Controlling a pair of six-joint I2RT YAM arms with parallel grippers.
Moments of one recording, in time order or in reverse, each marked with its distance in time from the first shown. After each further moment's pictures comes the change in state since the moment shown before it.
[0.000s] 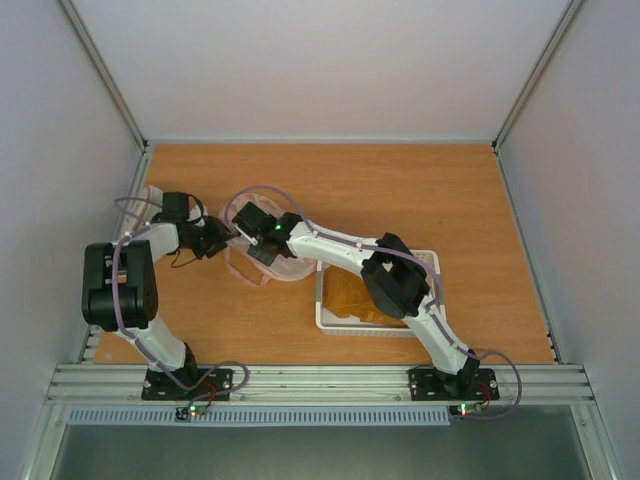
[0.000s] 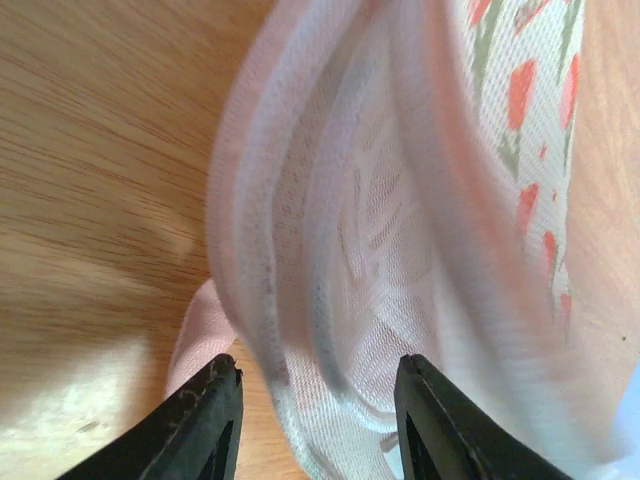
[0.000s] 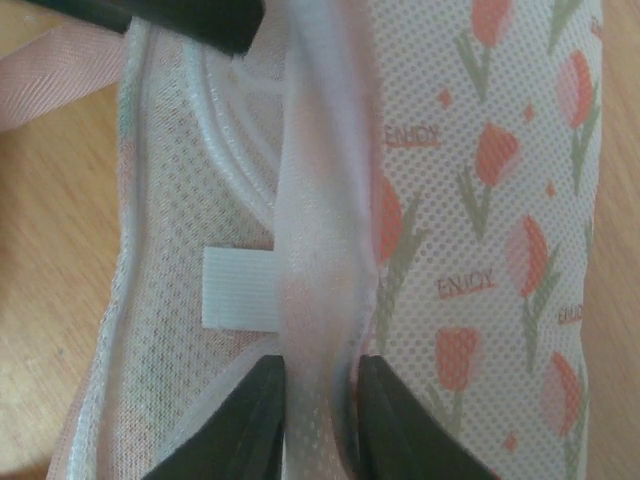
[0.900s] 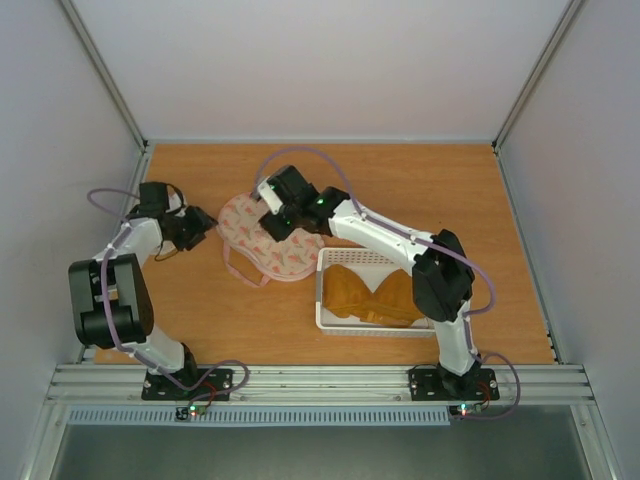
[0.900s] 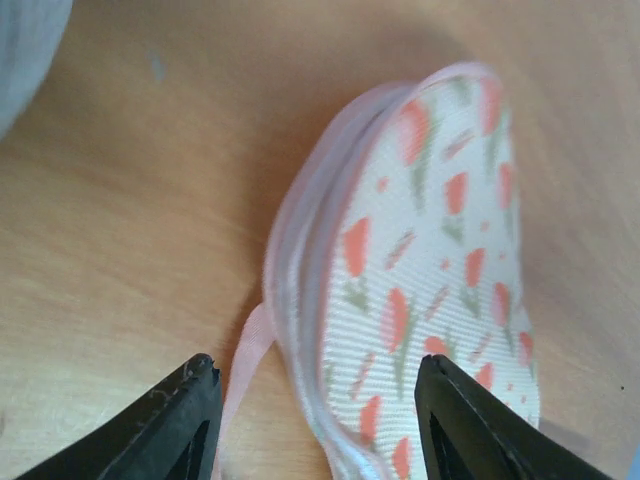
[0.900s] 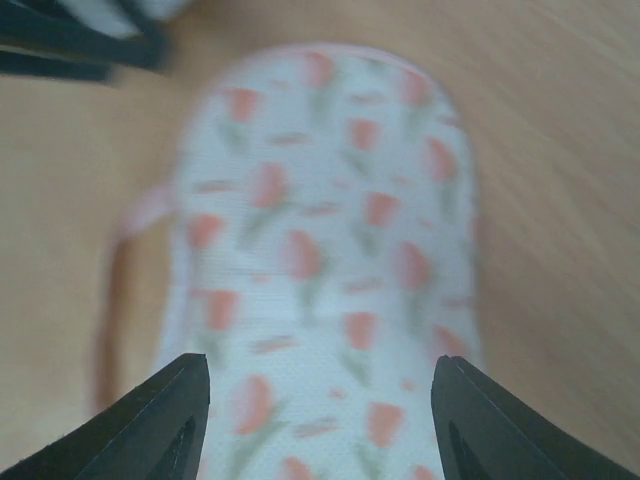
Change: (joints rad) left arm 0.099 -0.108 0.059 -0.140 -0.068 0.048; right arm -0.105 -0.298 -0.158 0.087 -0.351 0.051
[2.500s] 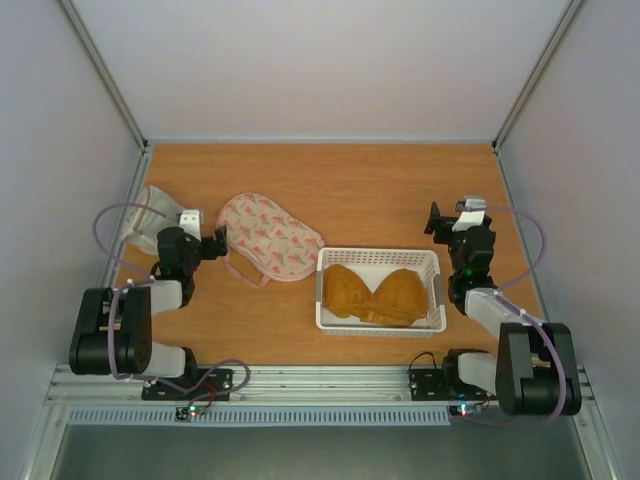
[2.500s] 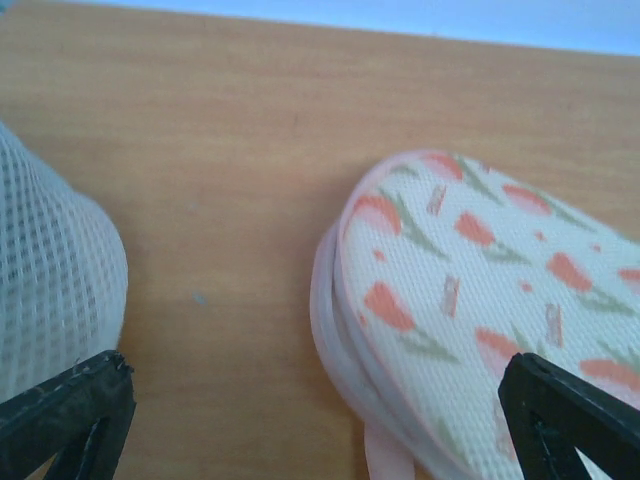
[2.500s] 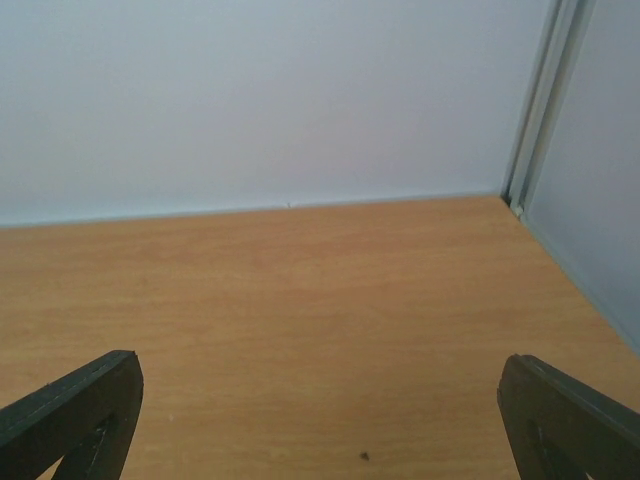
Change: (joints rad) left arm -0.134 -0.209 -0.593 0.992 -0.354 0.510; right arm -0.903 -0.832 -1.390 1.250 0.114 0.134
